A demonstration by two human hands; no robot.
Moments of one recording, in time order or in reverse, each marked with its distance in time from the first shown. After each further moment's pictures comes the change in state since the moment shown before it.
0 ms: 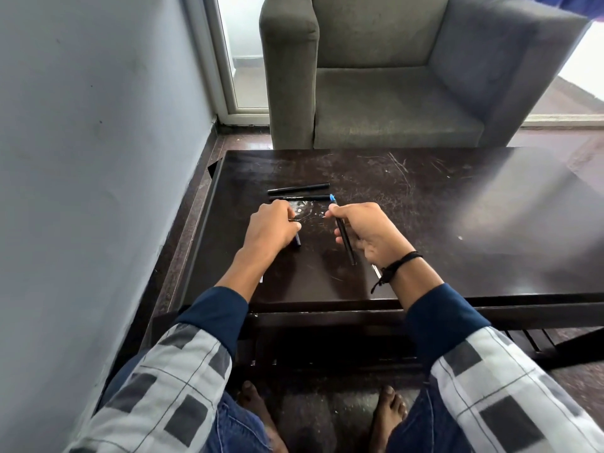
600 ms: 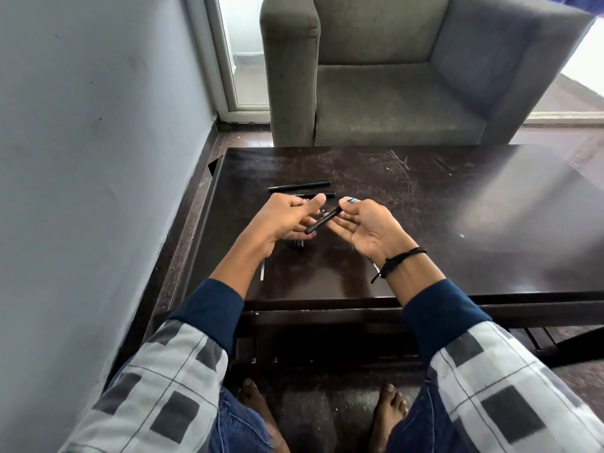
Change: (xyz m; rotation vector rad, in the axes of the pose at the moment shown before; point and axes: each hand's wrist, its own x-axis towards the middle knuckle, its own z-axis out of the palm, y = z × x) left_hand -0.012 0.016 -0.018 -0.740 -0.318 -0.066; right_hand 0.001 -0.002 0.002 0.644 -0.037 0.149
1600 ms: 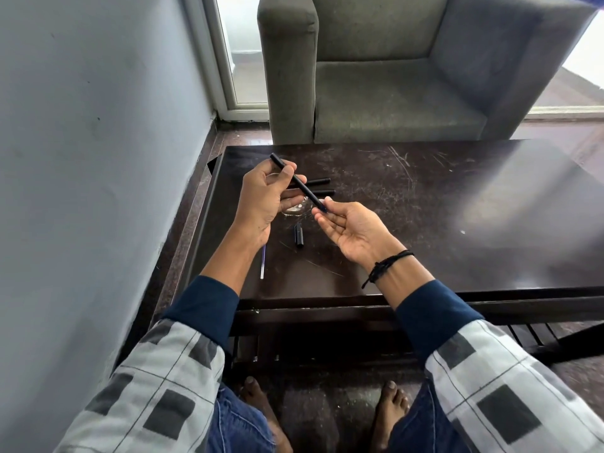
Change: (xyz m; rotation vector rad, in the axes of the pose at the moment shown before) left_hand 0.001 0.009 -0.012 -0.358 0.242 0.307; right_hand -0.002 0.017 0.007 0.038 -0.073 0.037
